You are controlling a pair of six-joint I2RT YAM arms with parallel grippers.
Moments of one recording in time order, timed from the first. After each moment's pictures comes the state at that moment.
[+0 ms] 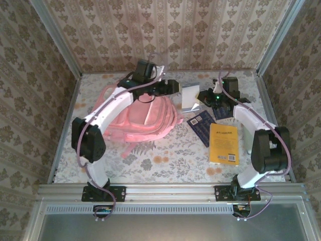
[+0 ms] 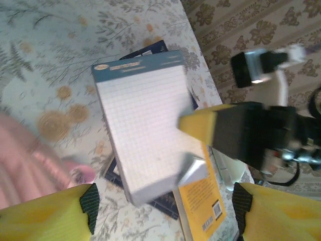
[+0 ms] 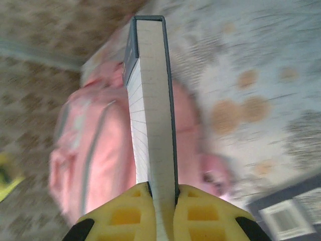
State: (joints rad) left arm -0.57 1.80 1.67 -0.53 0.56 -0.52; right arm 0.10 1.57 1.10 -0.16 -0.63 0.67
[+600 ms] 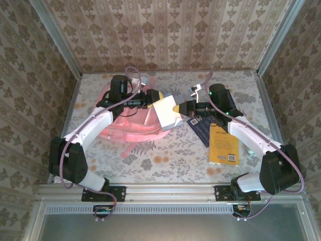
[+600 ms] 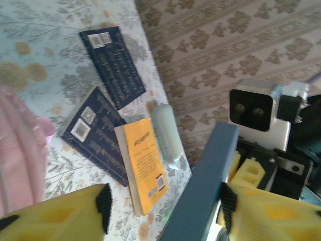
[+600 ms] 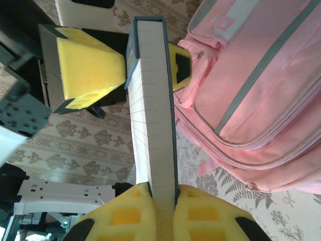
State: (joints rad) left arm -0.42 1.49 1.15 -0.10 0.89 -0.78; right arm 0.34 1.37 0.97 0.01 -0.91 0.73
